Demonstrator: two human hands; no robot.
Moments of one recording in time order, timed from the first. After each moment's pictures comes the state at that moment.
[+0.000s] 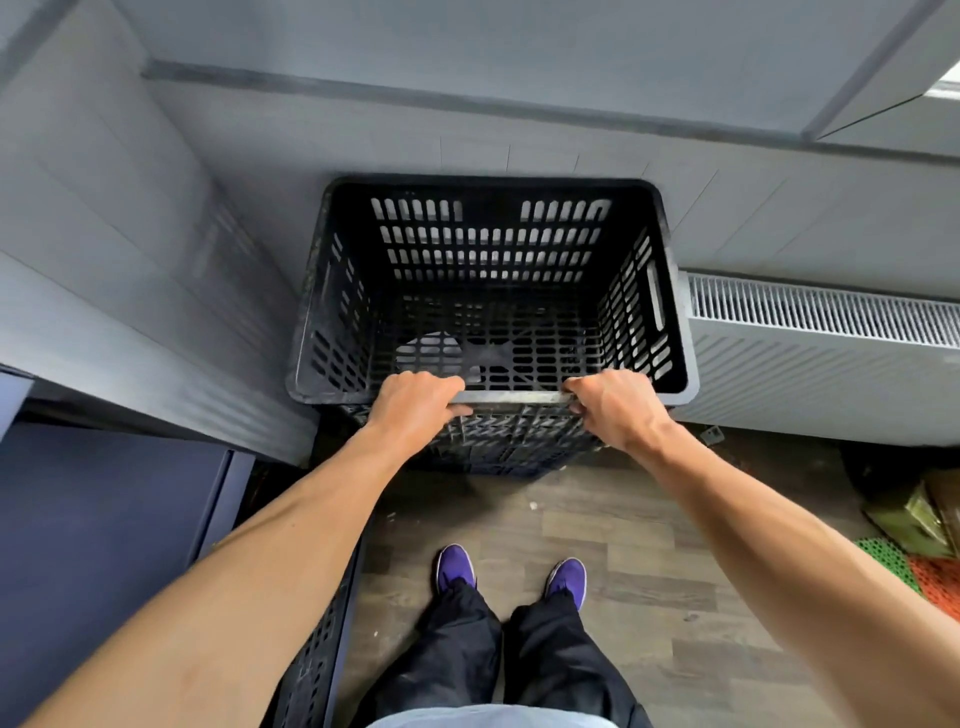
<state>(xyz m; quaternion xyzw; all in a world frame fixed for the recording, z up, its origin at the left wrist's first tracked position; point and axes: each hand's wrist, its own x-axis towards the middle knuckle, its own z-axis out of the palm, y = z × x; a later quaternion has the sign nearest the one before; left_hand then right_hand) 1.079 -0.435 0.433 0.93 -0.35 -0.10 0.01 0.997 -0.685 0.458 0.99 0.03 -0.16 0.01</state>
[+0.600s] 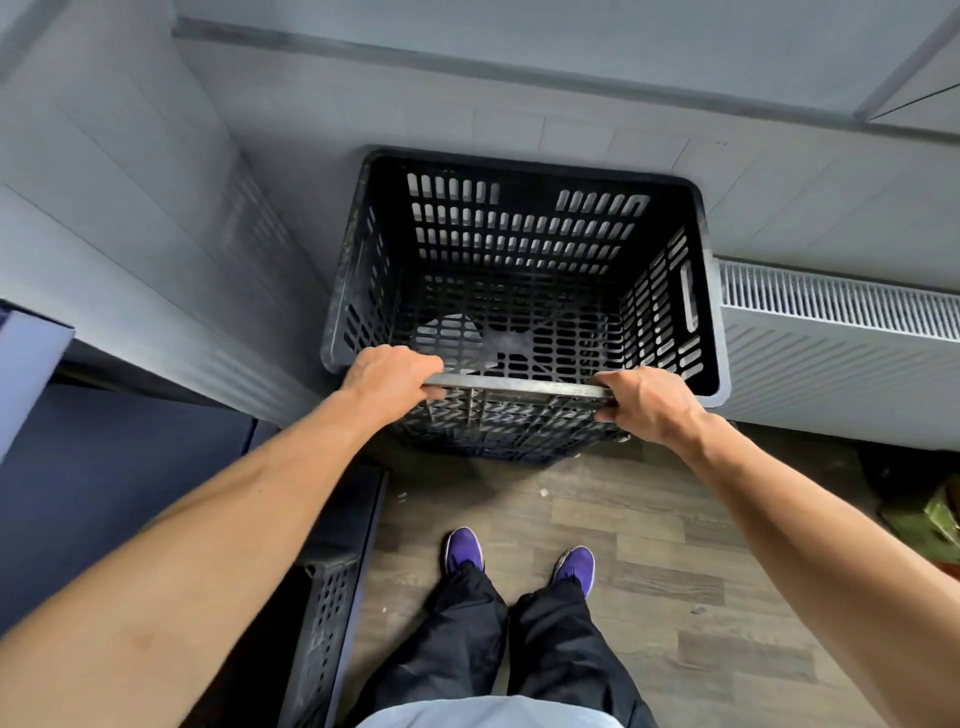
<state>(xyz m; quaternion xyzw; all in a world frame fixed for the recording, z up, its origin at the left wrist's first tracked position) 1.096 -0.384 0.428 0.93 -0.36 -0.12 -0.04 0.988 -0.684 0.452 0.98 0.00 -0.21 -0.04</state>
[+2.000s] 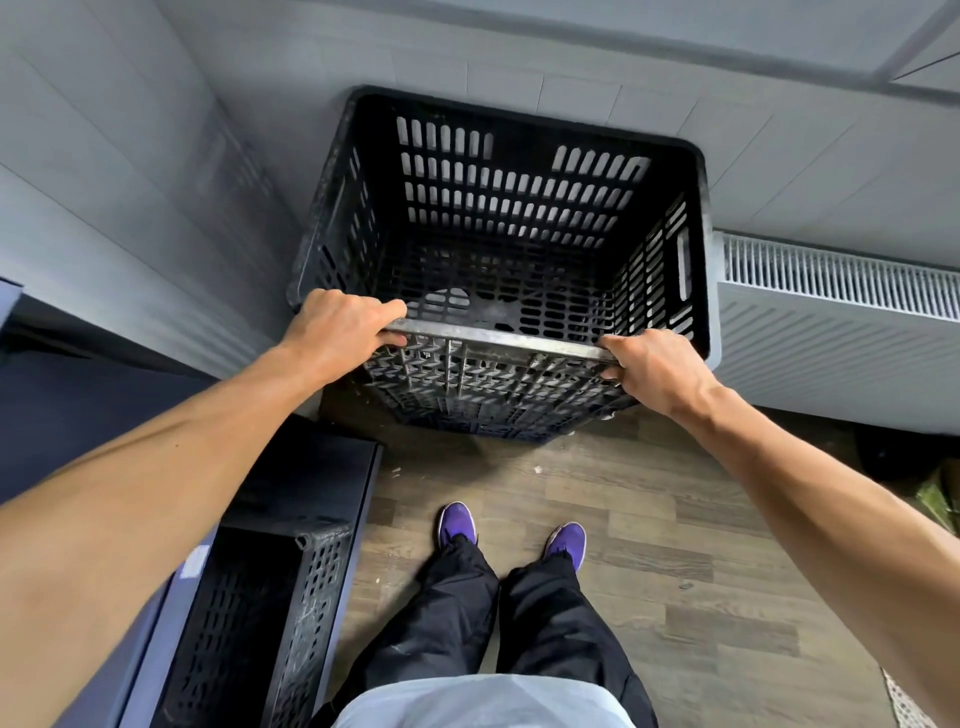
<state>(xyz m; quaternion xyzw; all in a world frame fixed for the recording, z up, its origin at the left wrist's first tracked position) 1.114 -0.349 0.434 0.91 -0.40 0.06 -0.07 0.988 -0.698 0.462 0.99 0.04 -0.15 0.00</state>
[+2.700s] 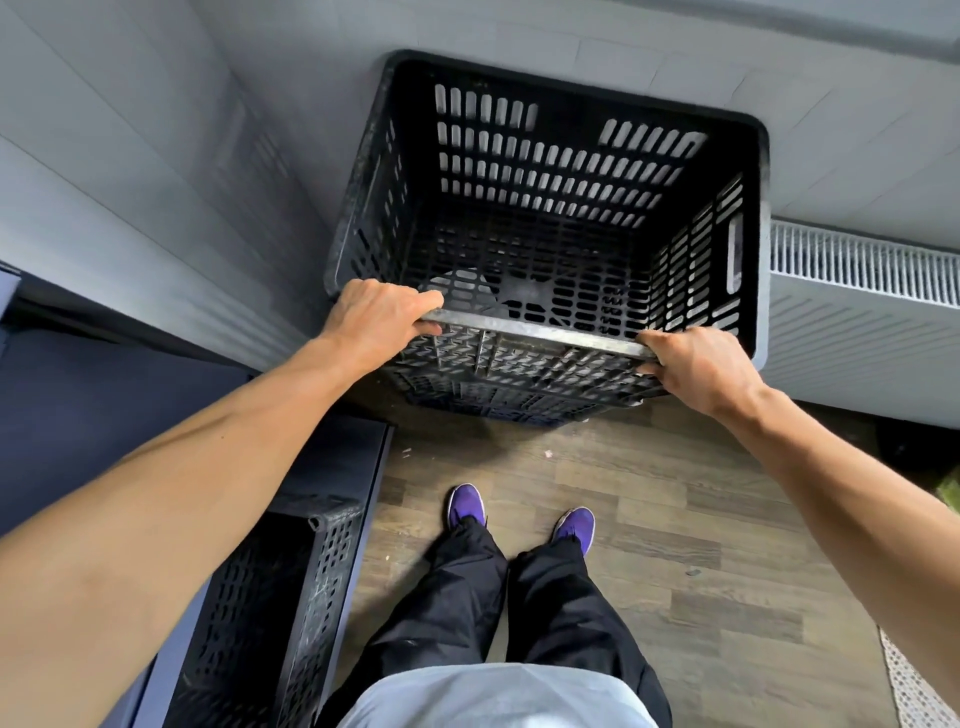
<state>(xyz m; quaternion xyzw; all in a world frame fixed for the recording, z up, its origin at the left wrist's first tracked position) 1.116 -0.366 0.420 0.92 -0.38 0.00 -0.03 0.993 -0.713 0.443 0.99 0.04 -0.15 0.04</state>
